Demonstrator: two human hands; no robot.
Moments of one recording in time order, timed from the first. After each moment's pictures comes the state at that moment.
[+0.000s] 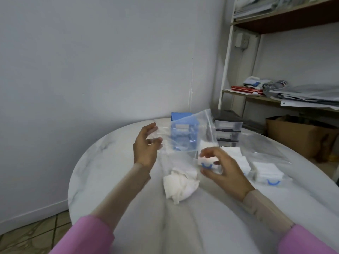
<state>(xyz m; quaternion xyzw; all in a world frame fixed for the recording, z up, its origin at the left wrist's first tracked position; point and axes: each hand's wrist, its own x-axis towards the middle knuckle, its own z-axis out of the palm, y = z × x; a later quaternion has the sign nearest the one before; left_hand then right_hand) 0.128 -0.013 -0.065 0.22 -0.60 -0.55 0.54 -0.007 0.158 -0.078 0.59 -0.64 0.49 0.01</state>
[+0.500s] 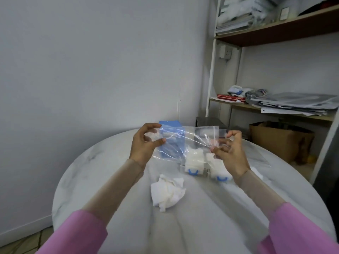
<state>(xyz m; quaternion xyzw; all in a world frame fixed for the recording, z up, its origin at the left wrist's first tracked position) 0.116 0.007 -0.025 0.17 -0.67 -0.53 0.49 -0.041 0.166 -0.034 0.39 -0.59 0.71 -0.05</state>
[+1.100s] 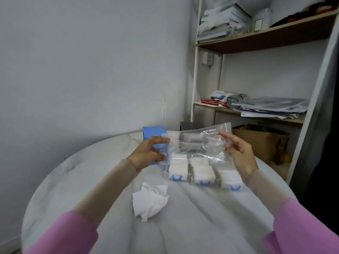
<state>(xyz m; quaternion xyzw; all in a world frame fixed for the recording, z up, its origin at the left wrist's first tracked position) 0.083 0.019 -0.015 0.13 -0.80 -0.53 0.27 -0.091 0.209 -0.024 0.36 -0.62 0.70 -0.01</state>
